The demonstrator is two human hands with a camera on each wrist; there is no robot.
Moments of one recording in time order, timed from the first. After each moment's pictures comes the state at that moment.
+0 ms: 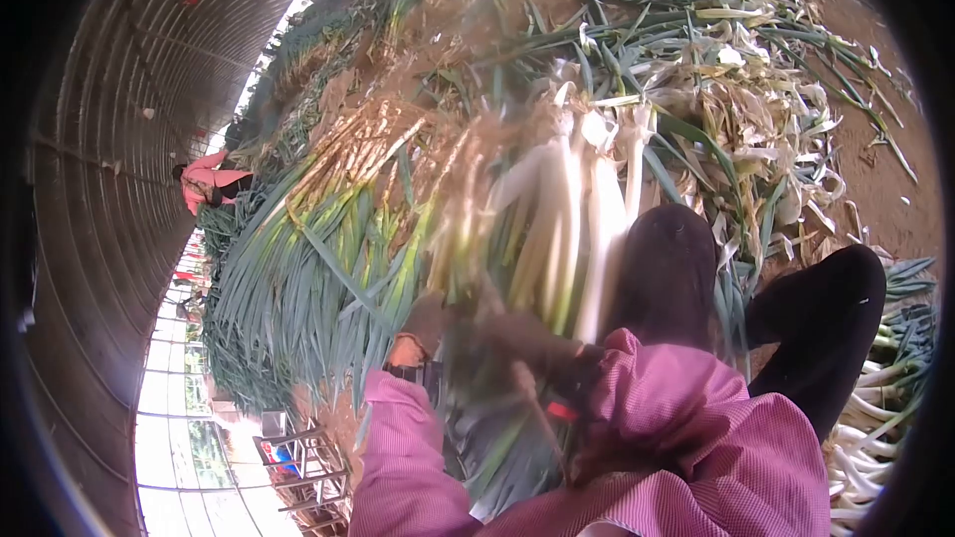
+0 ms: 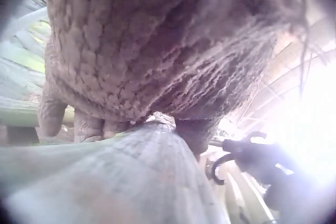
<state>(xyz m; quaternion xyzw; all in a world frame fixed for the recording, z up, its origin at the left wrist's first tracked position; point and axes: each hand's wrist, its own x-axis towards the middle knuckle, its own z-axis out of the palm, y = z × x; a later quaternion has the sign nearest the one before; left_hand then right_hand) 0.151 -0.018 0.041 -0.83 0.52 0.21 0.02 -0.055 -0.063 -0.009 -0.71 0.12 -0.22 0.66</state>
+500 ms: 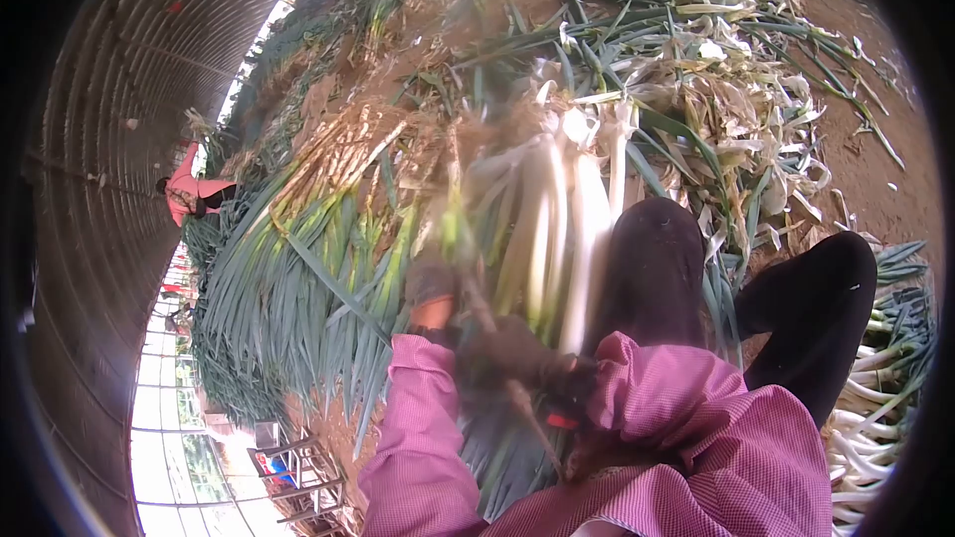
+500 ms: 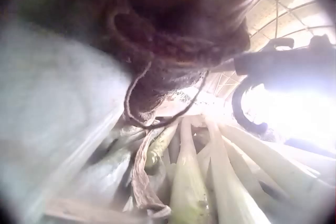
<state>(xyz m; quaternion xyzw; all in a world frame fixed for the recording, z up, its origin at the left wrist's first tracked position) 0.116 -0.080 0.035 -0.87 0.49 0.03 -0.03 -0.072 -0.047 0.008 -0.69 0.14 -0.24 0.67</state>
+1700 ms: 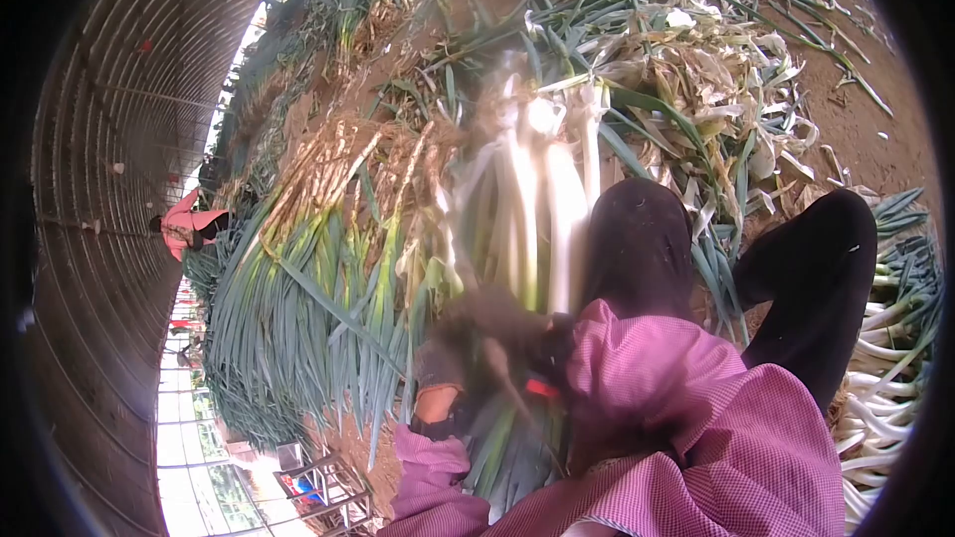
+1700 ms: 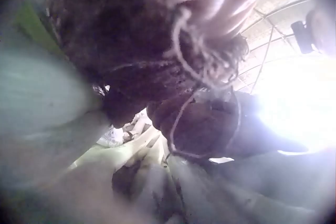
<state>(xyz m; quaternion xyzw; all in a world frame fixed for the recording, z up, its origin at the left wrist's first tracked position) 0.096 0.026 -0.005 -0.83 0.56 -0.03 -0.01 -0.045 -0.089 -0.022 -0.79 0.16 -0.38 0.45</state>
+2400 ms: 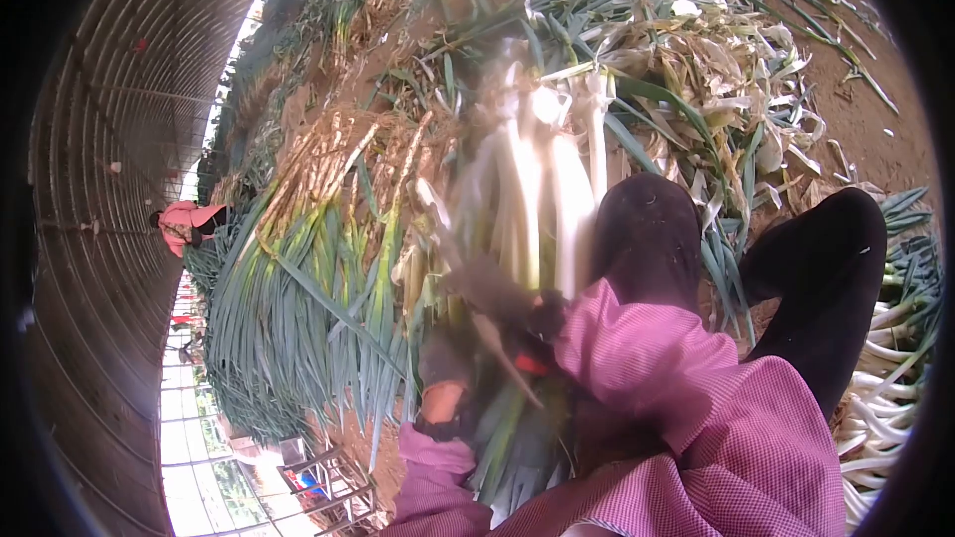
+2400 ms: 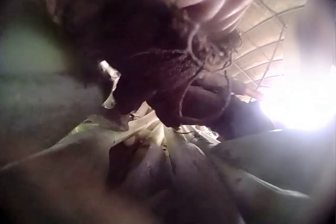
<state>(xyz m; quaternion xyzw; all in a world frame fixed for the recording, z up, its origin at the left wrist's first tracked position) 0.098 0.017 -0.013 -0.78 0.61 -0.05 0.09 -0.008 -0.118 -0.043 -0.74 0.18 -0.25 0.60</state>
